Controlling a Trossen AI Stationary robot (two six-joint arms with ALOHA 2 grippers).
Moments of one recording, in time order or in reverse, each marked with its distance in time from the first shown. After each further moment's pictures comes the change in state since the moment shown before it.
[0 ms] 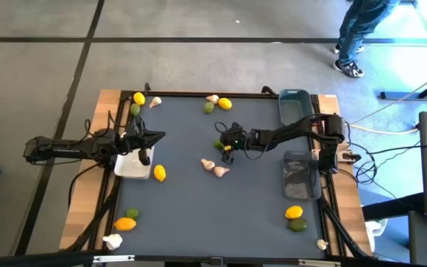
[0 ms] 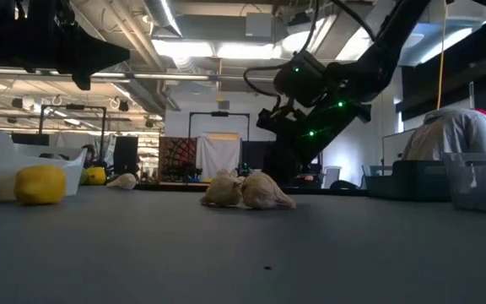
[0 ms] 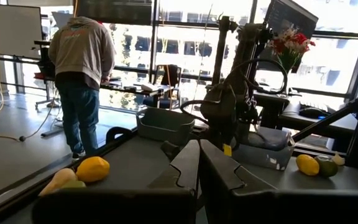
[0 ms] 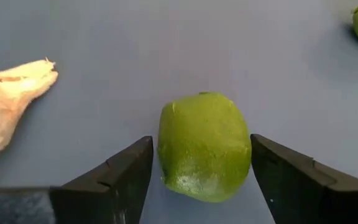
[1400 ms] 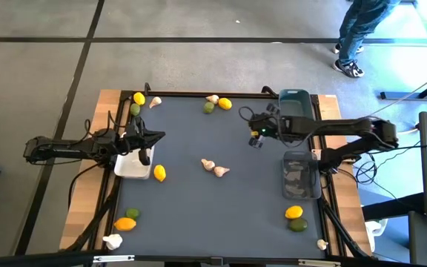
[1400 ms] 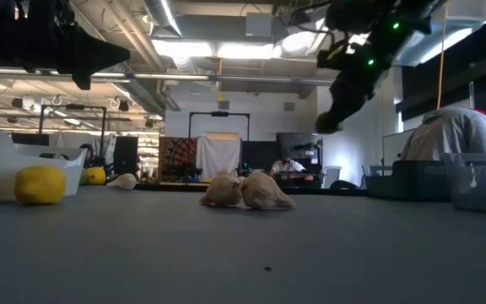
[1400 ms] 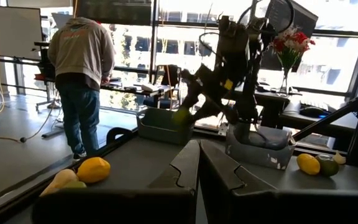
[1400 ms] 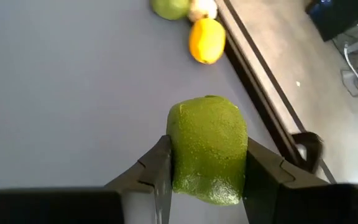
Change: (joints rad) left arm 0.000 0.000 0.000 0.000 0.000 0.008; right arm -0.027 -0.583 0.000 -0.752 0.362 -0.006
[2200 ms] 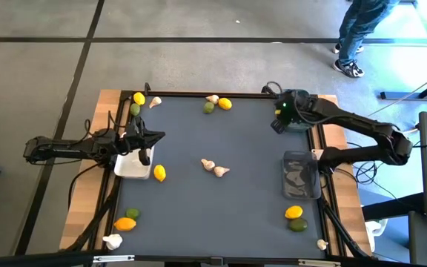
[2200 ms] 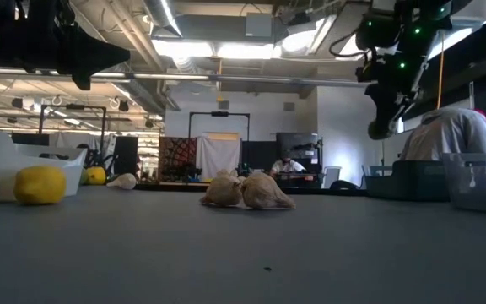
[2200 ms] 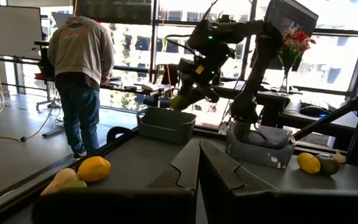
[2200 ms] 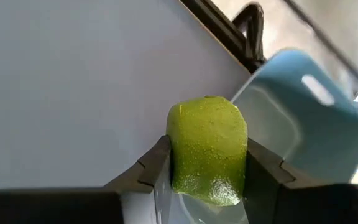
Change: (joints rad) left arm 0.000 0.000 0.000 -0.003 0.000 0.000; right arm -0.404 -0.178 -0.001 -0.343 -0.193 0.088
